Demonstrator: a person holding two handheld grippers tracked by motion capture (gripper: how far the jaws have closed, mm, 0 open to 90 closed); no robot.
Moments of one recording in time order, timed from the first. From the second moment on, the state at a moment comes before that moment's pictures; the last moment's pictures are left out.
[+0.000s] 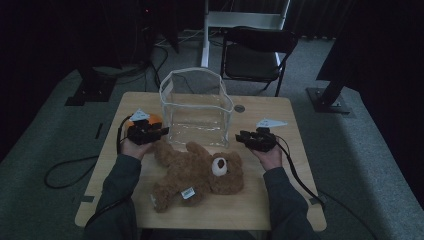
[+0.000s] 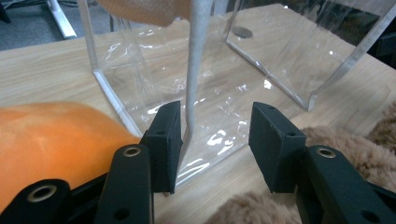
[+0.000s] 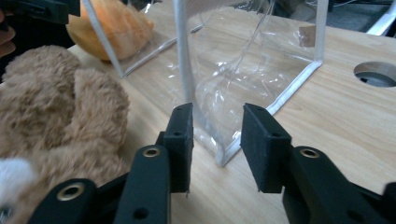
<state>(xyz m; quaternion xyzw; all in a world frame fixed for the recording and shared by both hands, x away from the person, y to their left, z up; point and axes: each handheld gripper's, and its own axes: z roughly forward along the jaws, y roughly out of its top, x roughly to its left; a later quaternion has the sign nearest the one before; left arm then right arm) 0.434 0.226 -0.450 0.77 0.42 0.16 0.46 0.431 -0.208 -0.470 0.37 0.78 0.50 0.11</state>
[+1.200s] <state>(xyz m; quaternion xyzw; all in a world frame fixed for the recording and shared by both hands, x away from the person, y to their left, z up) 0.439 0.211 -0.447 0.77 0.43 0.18 0.43 0.439 -0.174 -0.453 0.35 0.79 0.49 0.13</state>
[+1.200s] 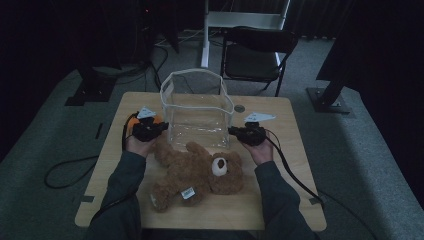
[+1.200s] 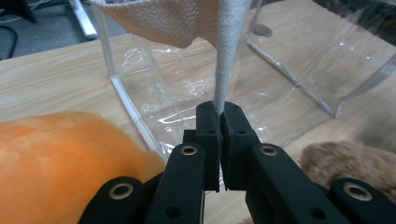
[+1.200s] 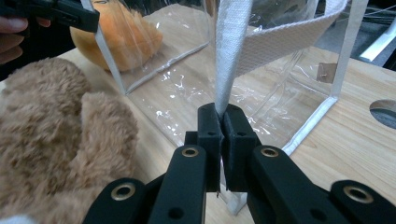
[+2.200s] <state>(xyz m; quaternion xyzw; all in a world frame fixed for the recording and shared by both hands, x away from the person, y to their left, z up) 0.393 0.175 -0.444 0.83 0.33 0.13 0.44 0.377 -0.221 -0.451 0.34 0.80 0.48 0.14</state>
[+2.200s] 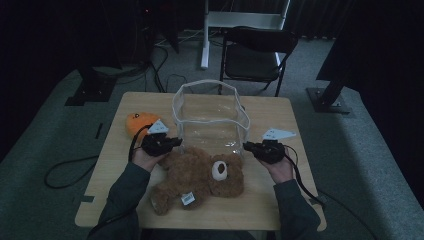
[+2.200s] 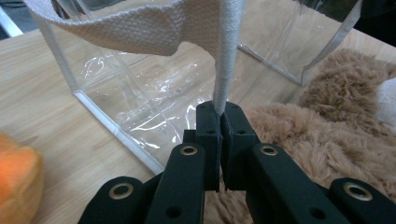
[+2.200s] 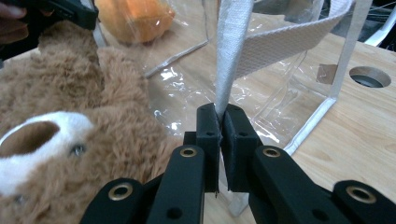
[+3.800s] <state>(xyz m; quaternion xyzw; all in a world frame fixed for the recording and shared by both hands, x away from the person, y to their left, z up) 0.377 0.220 -0.424 0.79 0.36 0.17 0.47 0.346 -0.270 -0.466 0.36 0.79 0.45 0.18</state>
